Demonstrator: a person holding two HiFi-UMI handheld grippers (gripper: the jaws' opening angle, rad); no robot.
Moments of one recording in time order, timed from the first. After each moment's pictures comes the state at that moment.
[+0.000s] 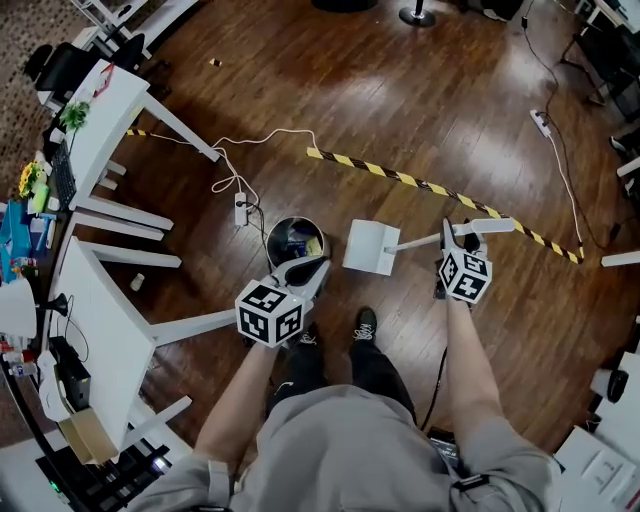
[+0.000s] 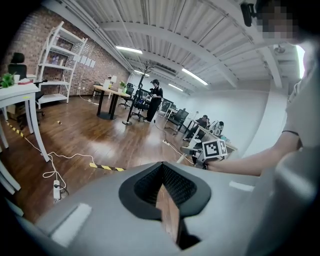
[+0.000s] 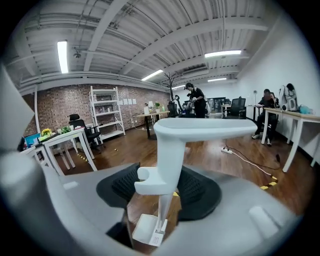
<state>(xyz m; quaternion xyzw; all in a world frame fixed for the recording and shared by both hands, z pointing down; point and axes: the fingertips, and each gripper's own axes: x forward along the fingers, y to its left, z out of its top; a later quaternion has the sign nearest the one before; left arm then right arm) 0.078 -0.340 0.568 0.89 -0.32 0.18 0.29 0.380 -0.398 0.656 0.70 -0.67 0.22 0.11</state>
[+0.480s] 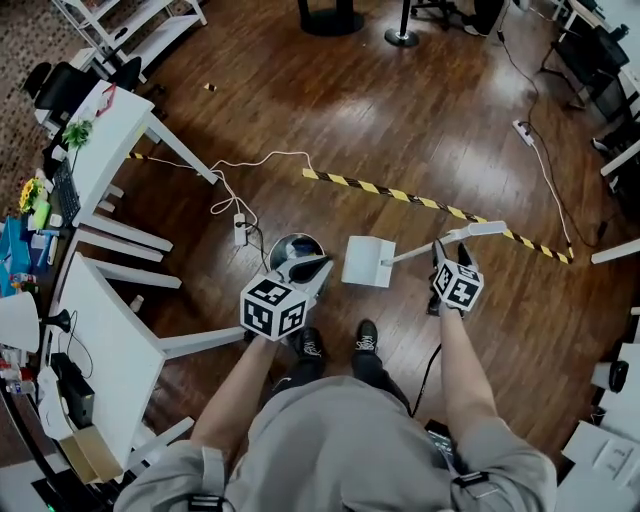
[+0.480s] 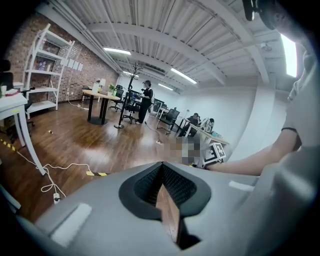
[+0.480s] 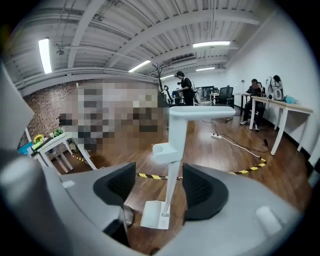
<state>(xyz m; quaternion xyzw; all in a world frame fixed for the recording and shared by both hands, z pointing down) 0.067 -0.338 0.536 0.91 -0.28 0.18 0.25 0.367 -0.350 0.668 0.73 -0.61 0.29 0.12</state>
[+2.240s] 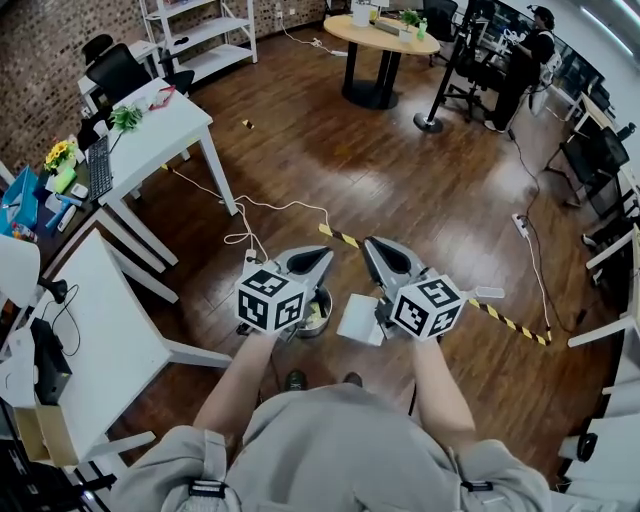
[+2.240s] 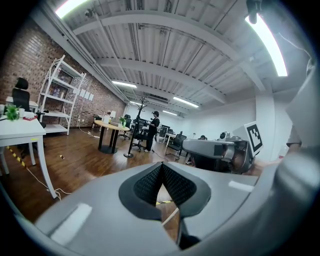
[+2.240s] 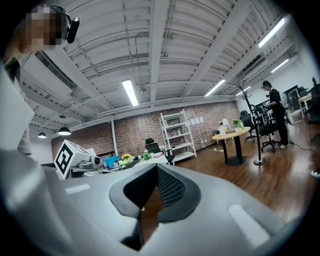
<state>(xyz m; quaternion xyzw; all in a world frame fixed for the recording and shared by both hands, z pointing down) -0.041 -0.375 0.399 0.92 -0.35 0.05 0.17 0.019 -0.378 0.364 0.39 -0.91 0.12 -0.01</state>
